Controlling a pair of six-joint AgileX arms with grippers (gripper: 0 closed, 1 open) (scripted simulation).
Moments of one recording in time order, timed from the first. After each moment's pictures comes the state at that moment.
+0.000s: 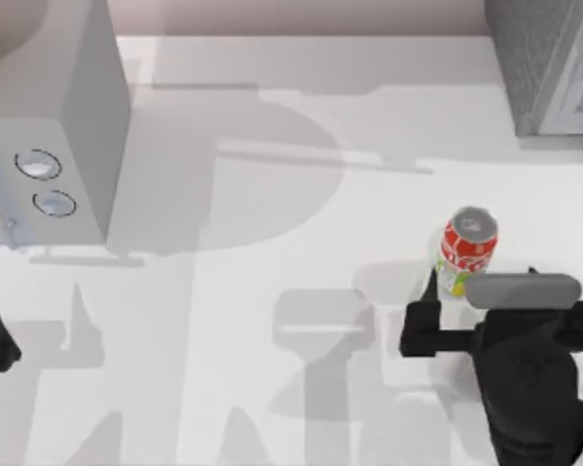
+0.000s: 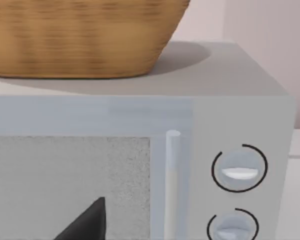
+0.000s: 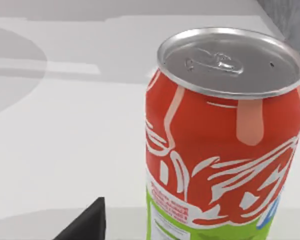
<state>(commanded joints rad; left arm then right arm) 0.00 0.00 0.00 0.00 0.00 0.00 0.79 2.05 0.29 1.43 0.79 0.24</state>
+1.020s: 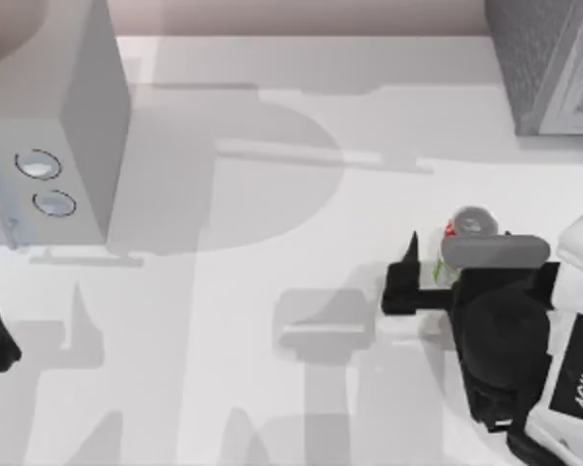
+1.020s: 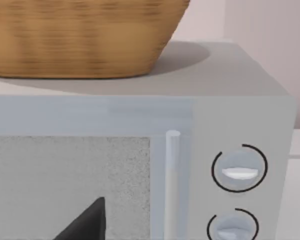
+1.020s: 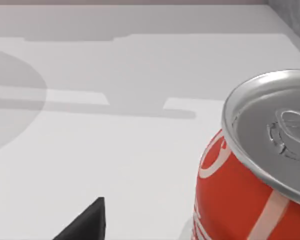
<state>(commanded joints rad) 0.00 0.00 0.00 0.00 0.00 0.00 0.67 2.20 0.46 1.47 0.69 0.17</state>
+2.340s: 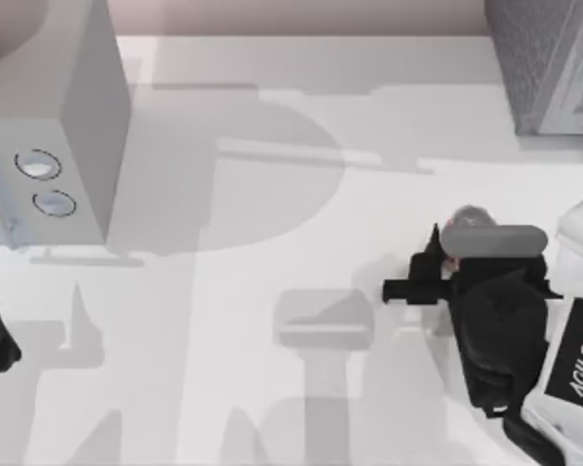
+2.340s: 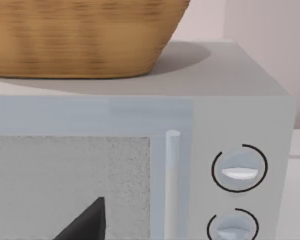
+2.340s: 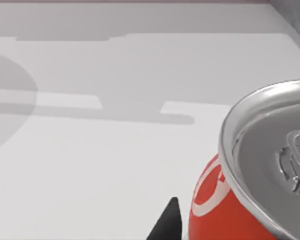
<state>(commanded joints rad) 0.00 0.00 0.00 0.00 0.00 0.00 0.64 2.22 0.50 1.46 0.66 0.16</state>
